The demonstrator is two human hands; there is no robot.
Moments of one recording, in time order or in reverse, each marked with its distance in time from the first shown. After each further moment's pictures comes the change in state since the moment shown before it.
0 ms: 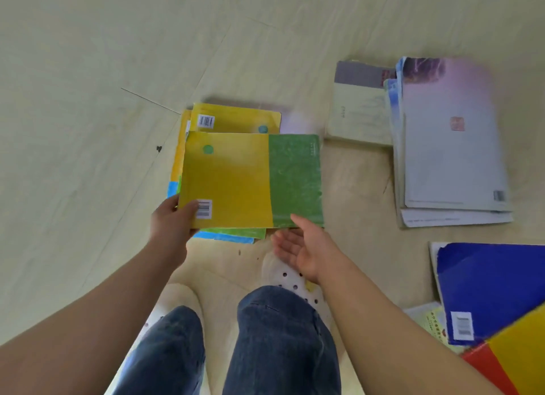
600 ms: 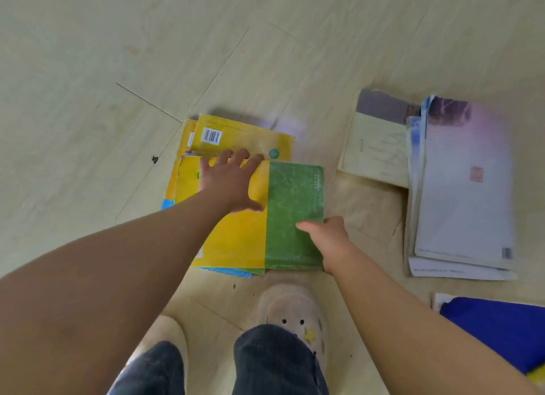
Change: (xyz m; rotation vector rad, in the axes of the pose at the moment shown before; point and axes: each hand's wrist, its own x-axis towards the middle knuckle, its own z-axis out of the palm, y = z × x) left_hand 0.061 0.069 0.080 1.571 -0.270 0.673; right_hand 0.048 -0.064 0.014 -0.638 0.371 -0.254
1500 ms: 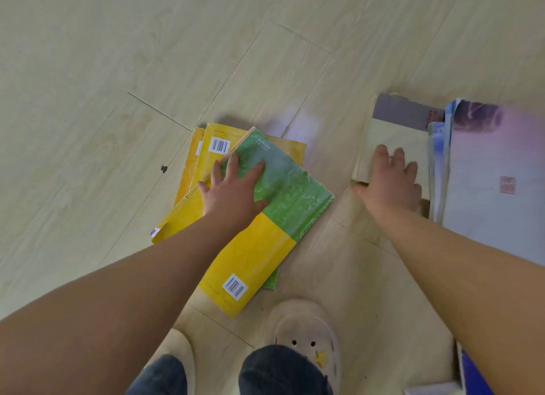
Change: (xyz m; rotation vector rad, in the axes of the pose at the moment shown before) left_hand 0.007 -0.006 0.008 -0.224 0.056 -0.164; right_hand 0.053 -0.092 -0.050 -1.122 0.458 -0.503
